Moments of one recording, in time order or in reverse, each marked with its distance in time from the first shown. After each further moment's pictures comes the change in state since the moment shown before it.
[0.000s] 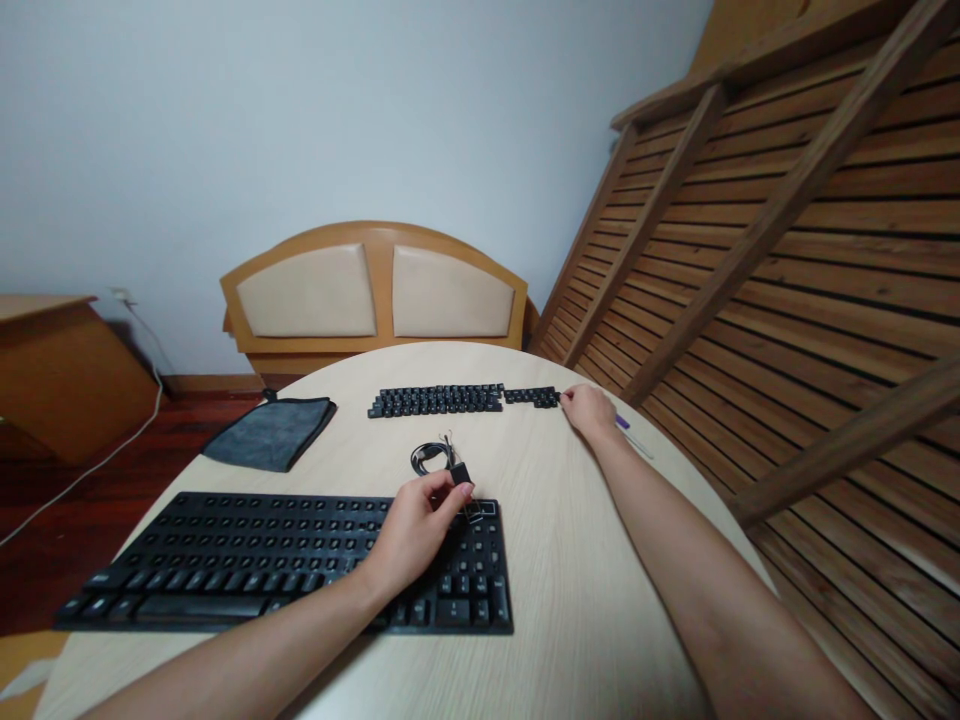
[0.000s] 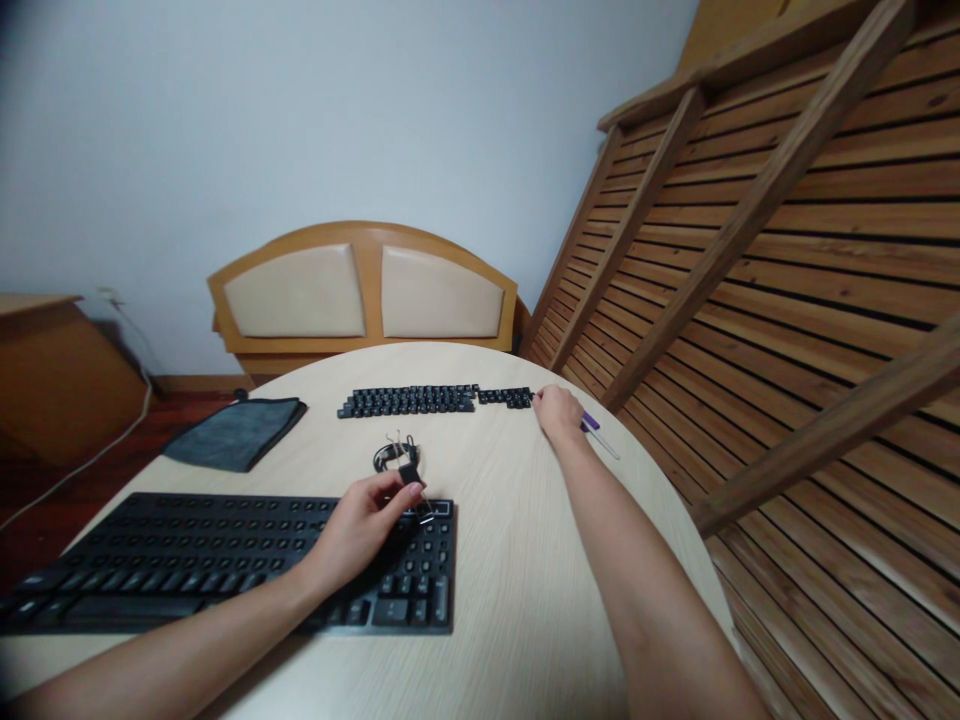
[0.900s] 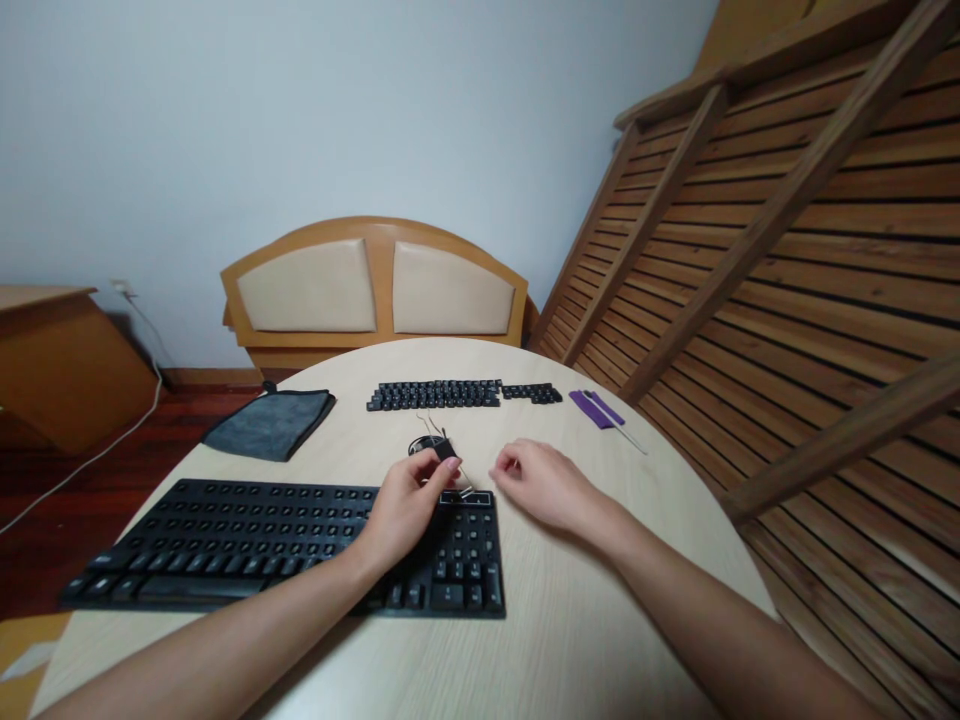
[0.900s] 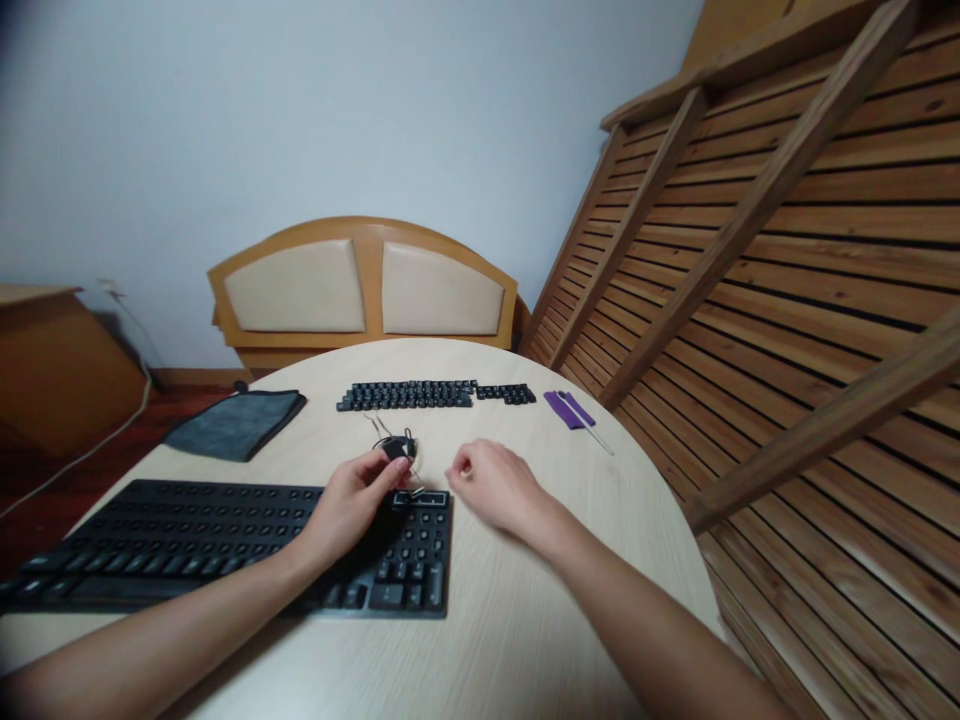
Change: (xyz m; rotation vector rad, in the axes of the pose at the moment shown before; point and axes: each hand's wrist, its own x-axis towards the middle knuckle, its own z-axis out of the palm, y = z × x) left_hand 0.007 0.004 -0.007 -0.119 0.109 0.030; right_hand -0.166 -0.066 -0.077 0.286 -0.297 -0.590
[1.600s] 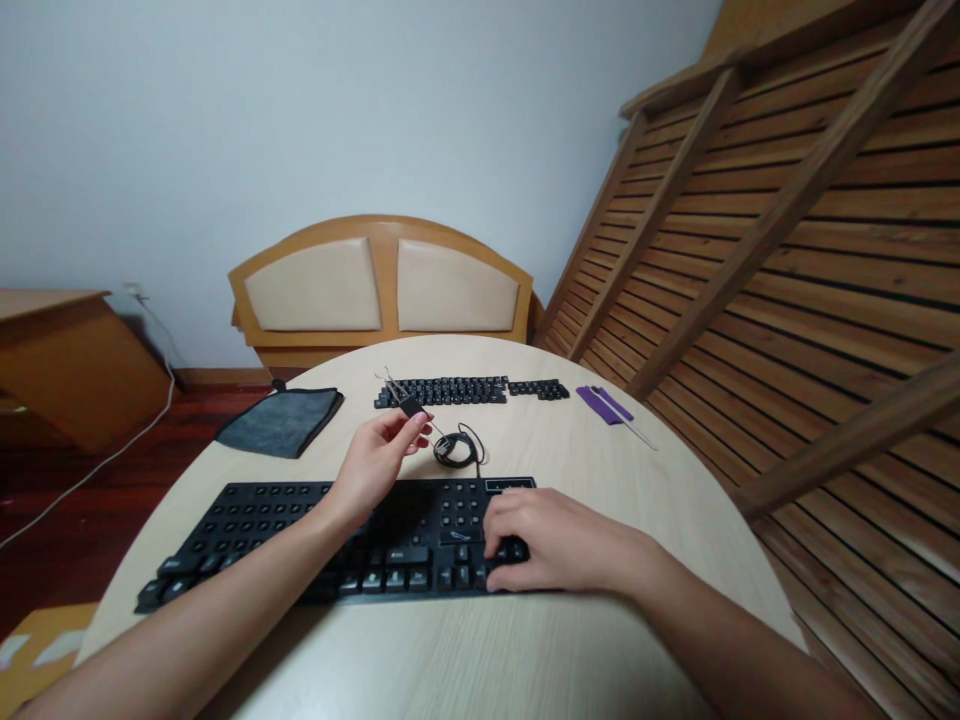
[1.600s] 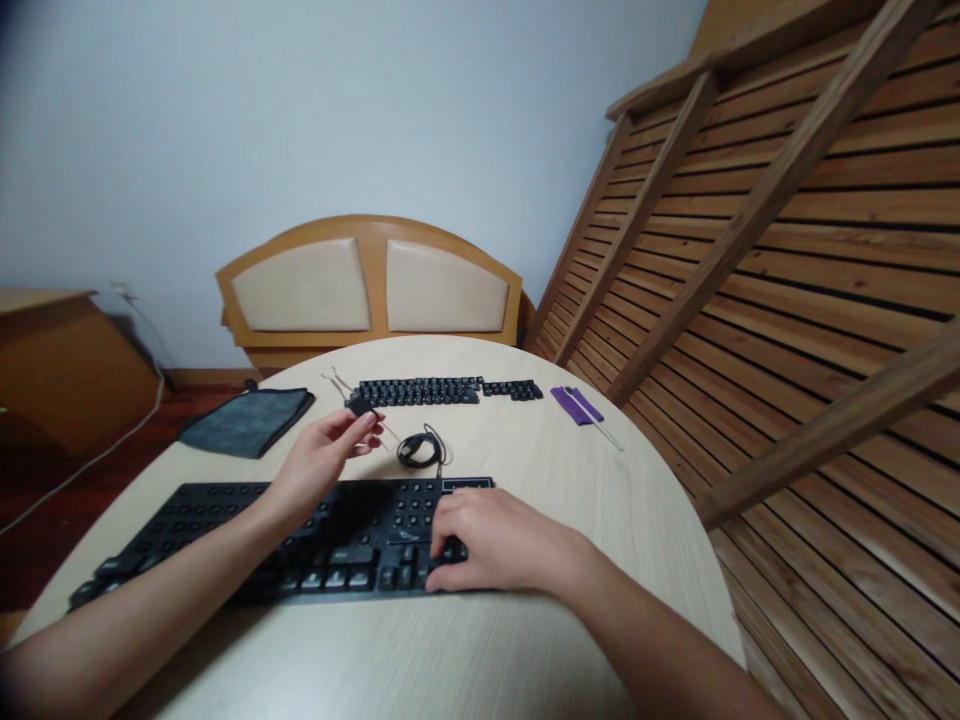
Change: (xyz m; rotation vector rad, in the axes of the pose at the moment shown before) left_hand 0.023 0.021 -0.046 -0.110 0.131 -0.070; right_hand -0.032 -0.020 -0.007 0.158 -0.385 -0.518
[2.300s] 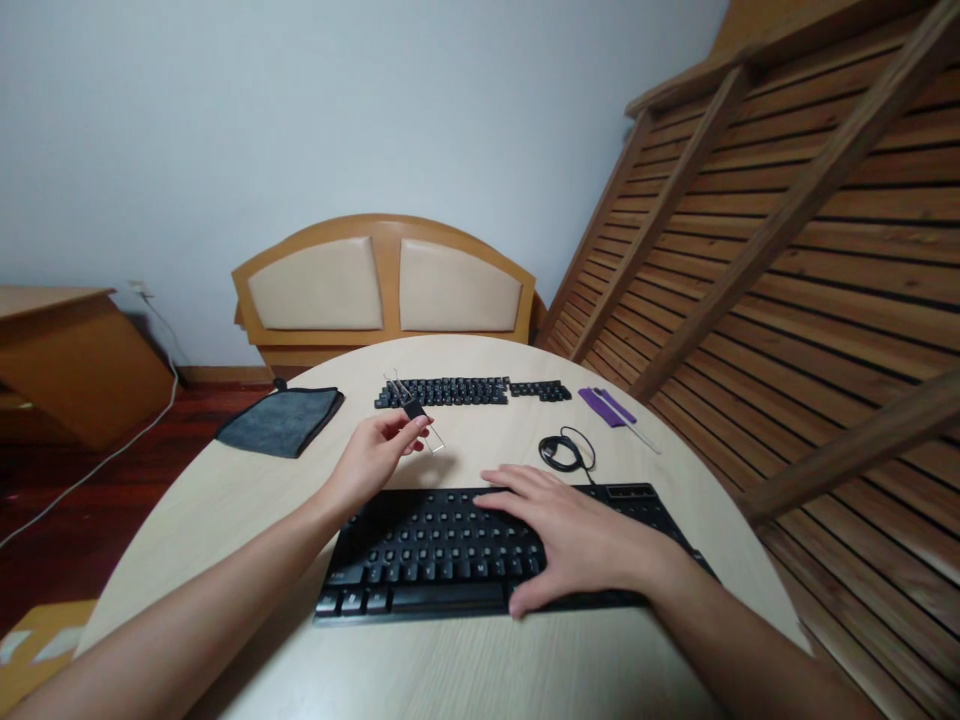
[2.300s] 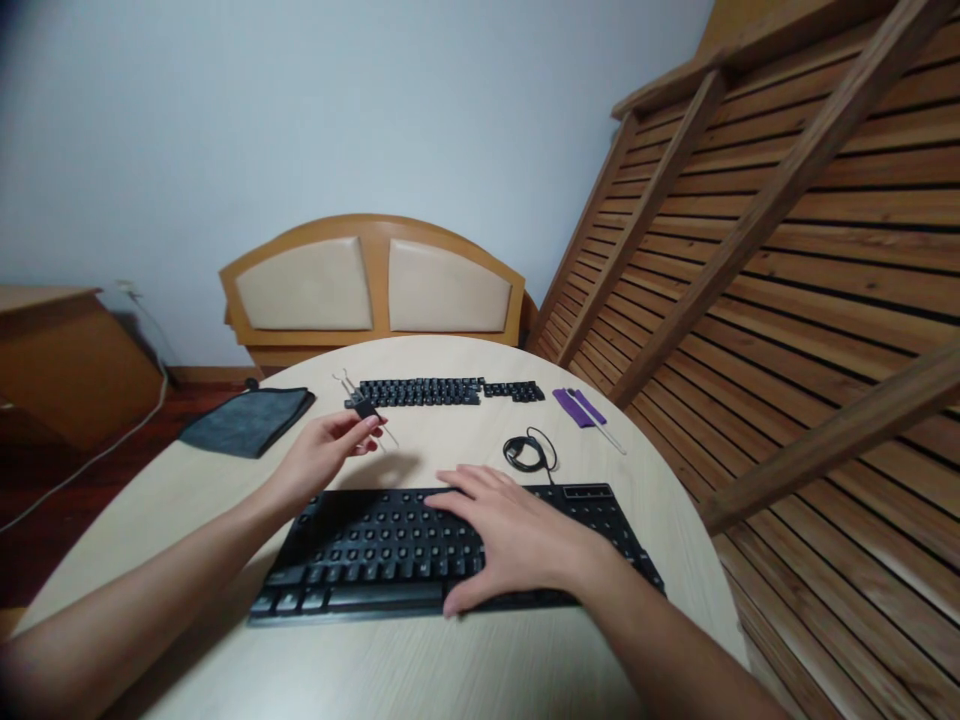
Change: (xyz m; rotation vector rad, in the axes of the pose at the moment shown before) left_hand 0.012 -0.004 -0.007 0.090 -0.049 0.023; right_hand -0.019 0.012 -0.010 -0.054 0.041 0.102
